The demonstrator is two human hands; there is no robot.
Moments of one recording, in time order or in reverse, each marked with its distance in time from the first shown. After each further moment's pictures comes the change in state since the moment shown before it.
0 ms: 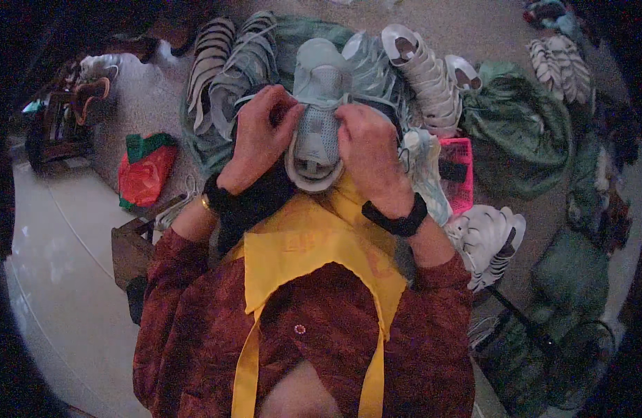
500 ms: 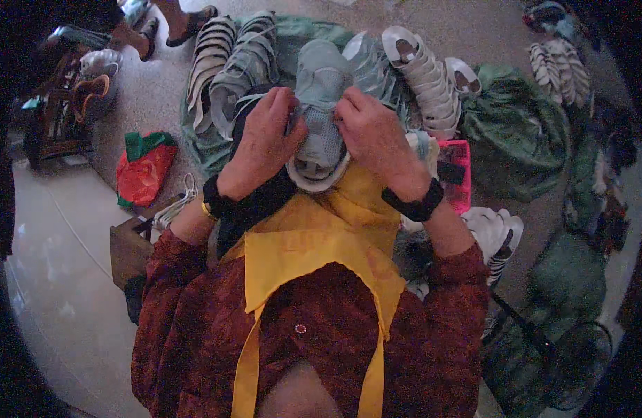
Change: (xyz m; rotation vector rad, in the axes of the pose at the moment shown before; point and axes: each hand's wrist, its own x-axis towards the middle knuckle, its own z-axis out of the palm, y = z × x) left_hand -0.004 0.010 -0.005 0.171 -0.090 0.143; right_hand 0.025 0.007 -0.019 -0.066 -0.206 -0.241
